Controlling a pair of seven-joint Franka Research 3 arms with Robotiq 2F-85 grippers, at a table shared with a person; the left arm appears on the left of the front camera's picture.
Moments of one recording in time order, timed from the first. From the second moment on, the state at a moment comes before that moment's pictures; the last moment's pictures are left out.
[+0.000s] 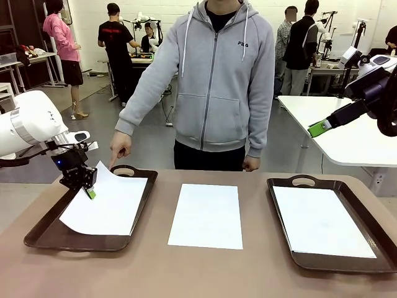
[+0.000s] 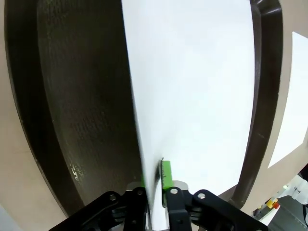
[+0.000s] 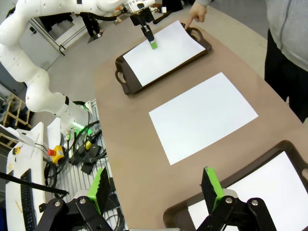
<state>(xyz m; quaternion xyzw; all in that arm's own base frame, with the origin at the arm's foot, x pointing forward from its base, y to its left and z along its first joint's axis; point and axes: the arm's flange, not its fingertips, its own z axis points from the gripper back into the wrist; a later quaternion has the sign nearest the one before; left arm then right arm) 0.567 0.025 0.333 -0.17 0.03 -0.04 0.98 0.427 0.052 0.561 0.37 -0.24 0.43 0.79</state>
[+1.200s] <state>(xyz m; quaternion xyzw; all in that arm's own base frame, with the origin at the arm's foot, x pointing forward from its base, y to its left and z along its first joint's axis) 0.573 0.033 0.352 -0.15 0.02 -0.05 0.99 0.427 0.052 0.561 0.37 -0.24 0.43 0.79</state>
